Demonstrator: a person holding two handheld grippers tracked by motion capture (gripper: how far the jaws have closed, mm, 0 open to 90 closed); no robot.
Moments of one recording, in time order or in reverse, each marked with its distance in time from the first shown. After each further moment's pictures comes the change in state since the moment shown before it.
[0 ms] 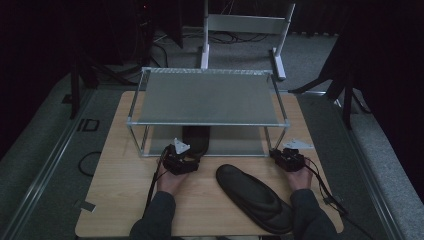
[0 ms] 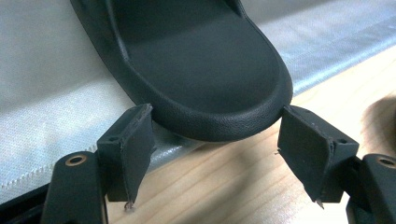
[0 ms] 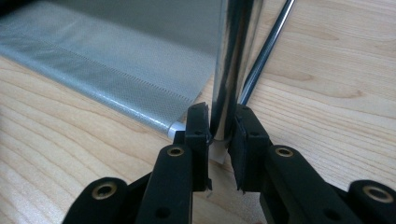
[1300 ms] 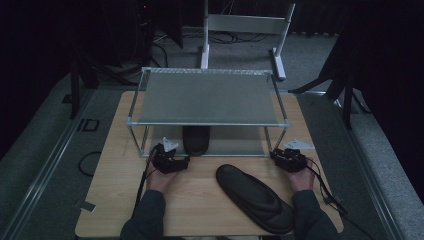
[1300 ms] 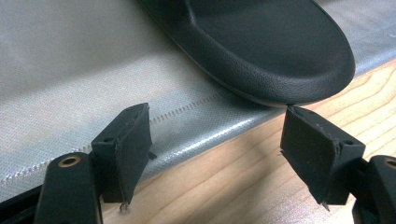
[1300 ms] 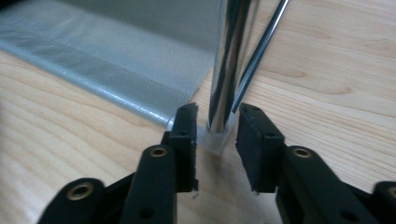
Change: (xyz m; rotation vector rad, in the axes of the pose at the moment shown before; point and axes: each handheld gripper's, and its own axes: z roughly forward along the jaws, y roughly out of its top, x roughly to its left) left arm 0.033 -0.011 -0.005 0.026 0.019 -0.030; right arm 0.002 0.002 -0.010 0.018 -0.024 -0.016
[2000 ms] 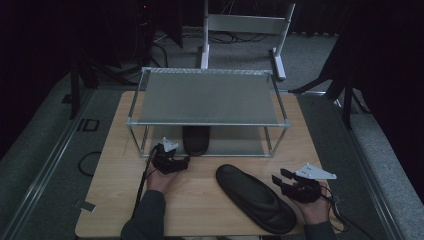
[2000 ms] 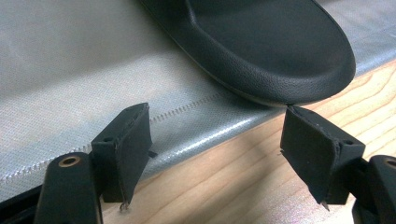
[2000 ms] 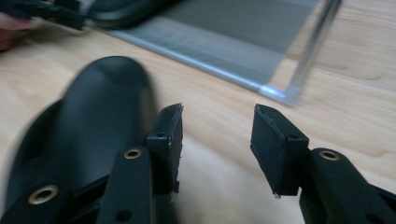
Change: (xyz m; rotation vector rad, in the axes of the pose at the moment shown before) left arm -0.001 0.000 0.000 0.000 0.003 -0.004; right arm 0.050 -0.029 -0.097 -0.092 0.150 -0.017
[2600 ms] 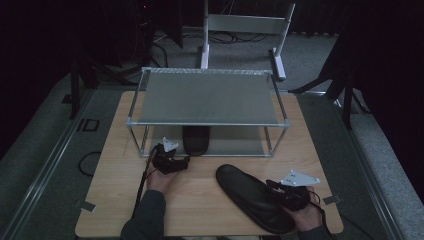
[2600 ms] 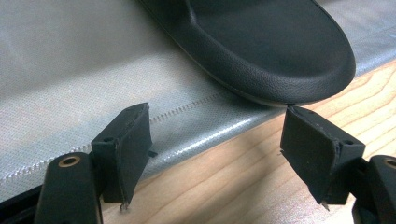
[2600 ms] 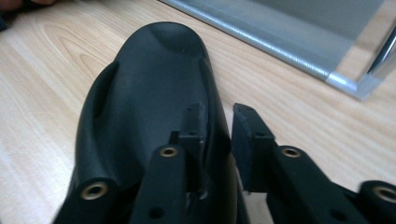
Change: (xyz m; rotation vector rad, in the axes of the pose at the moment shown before) left arm 0.000 0.000 0.000 0.001 0.000 0.000; right arm 0.032 -0.001 0.012 0.100 0.078 -0.118
